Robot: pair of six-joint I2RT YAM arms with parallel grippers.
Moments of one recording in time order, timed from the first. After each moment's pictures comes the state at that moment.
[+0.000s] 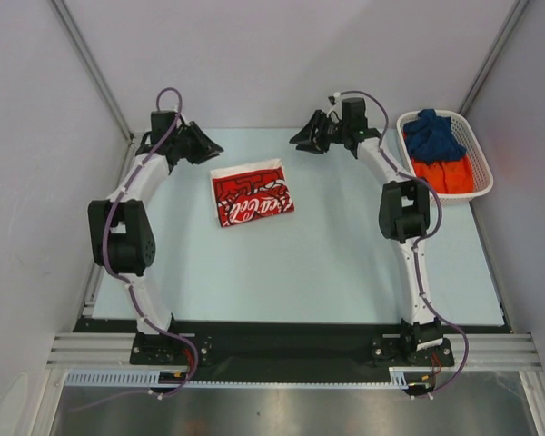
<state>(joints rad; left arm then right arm) 0.01 1.96 1.63 -0.32 0.38 -0.65 0.24 2.57 2.31 -0.25 -0.79 0.78</state>
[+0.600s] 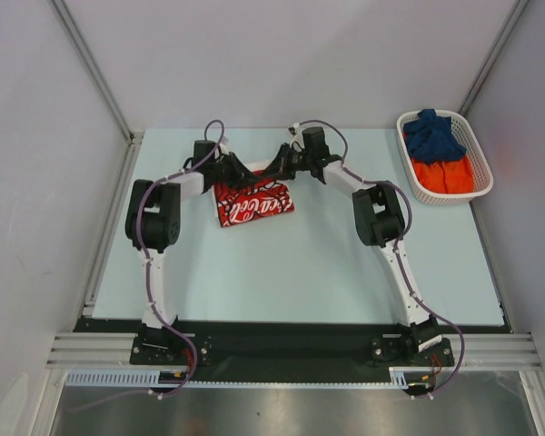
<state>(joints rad) -0.15 2.21 1.49 0.06 0.67 -0.78 0.42 2.60 2.17 -0.07 -0.81 0.81</state>
